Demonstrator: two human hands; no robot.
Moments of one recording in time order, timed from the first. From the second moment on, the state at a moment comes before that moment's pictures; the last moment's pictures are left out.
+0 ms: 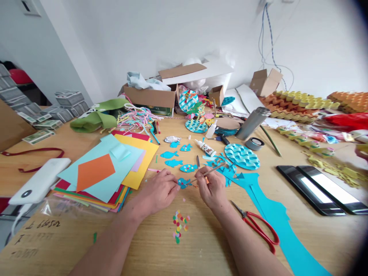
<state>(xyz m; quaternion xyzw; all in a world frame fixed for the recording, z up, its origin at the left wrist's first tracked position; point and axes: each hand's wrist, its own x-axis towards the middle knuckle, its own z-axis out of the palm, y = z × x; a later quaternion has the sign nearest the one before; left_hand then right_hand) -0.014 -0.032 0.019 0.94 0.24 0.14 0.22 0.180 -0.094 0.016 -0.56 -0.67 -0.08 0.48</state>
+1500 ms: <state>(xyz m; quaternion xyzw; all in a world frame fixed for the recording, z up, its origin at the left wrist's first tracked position) -0.013 -0.035 0.023 0.94 0.25 0.11 0.20 0.182 -0.094 0.010 -0.58 -0.64 -0.06 0.49</state>
